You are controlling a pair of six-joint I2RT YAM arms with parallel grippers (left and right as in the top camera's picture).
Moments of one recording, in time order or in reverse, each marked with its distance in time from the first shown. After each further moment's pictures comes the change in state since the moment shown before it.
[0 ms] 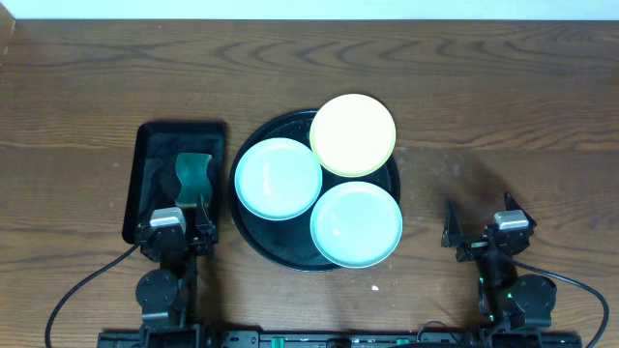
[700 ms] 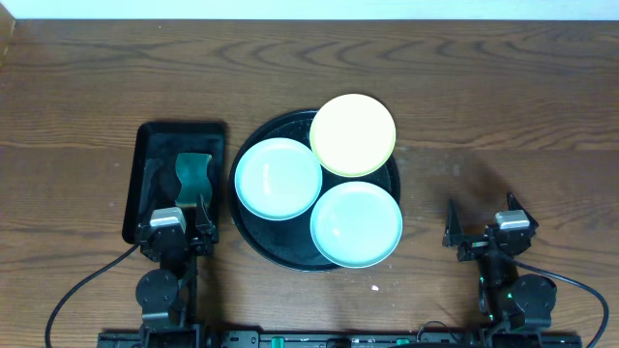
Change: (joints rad) left arm 0.000 0.000 0.000 0.000 0.000 0.000; right arm 0.000 0.000 0.000 0.010 0.025 -0.013
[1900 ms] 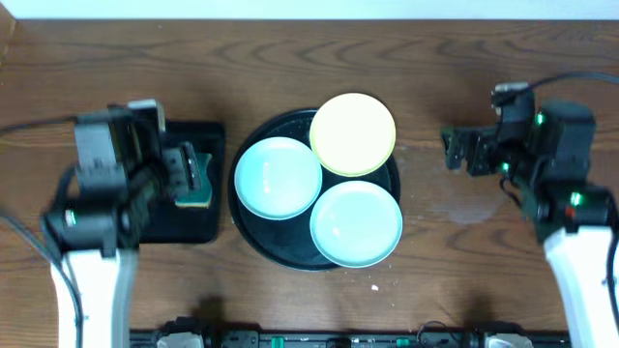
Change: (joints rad) left arm 0.000 1.140 1.312 -1.012 0.087 -0.034; right arm 0.000 1.199 1.102 -0.608 -0.198 0.086
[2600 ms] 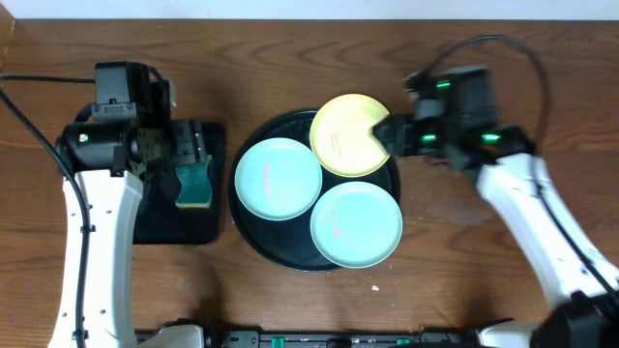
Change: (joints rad) left arm 0.001 0.237 0.103 -0.038 -0.009 -0.040; right arm 0.326 0.345 0.103 0.082 -0.089 0.286
